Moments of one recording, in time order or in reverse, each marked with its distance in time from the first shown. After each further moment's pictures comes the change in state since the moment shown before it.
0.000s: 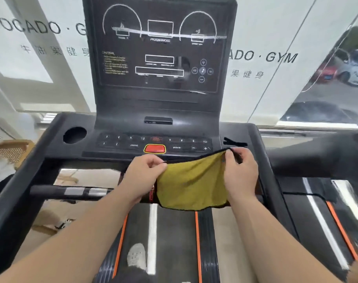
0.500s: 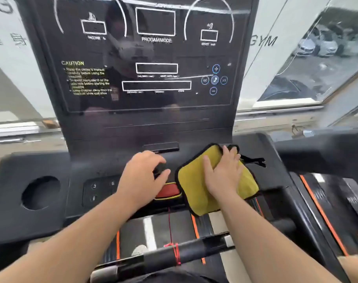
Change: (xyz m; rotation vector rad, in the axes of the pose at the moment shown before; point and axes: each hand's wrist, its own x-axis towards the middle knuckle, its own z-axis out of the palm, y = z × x) left_hand 0.186 -0.032 -0.046 0.520 -0.179 0.498; right_hand 0.076 0.025 0.158 -0.780 -0.085 0.125
